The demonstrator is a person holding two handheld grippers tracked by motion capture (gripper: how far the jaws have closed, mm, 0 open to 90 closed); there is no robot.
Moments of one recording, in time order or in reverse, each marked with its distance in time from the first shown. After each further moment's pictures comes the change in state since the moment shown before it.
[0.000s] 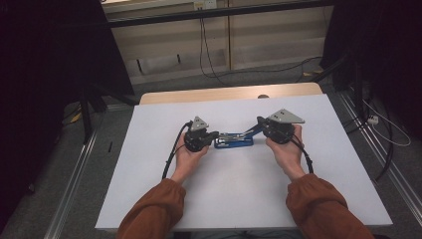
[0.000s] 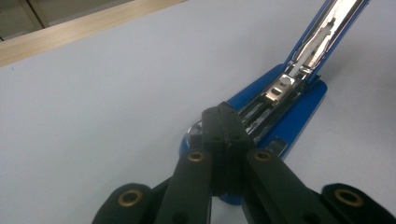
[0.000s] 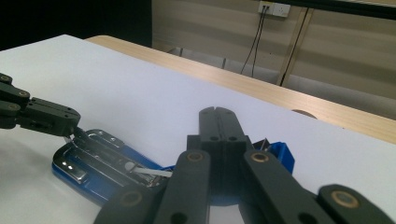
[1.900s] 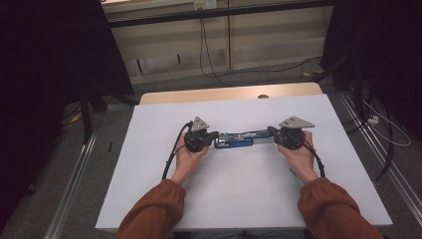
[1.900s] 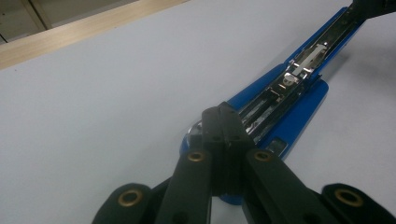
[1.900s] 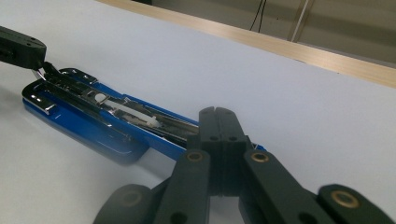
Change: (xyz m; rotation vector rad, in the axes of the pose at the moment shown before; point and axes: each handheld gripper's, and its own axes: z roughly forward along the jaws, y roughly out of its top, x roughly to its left) left arm -0.001 0.000 0.000 -0.003 0.010 0.008; right arm -0.030 -0.036 -0.006 0.119 0.032 0.005
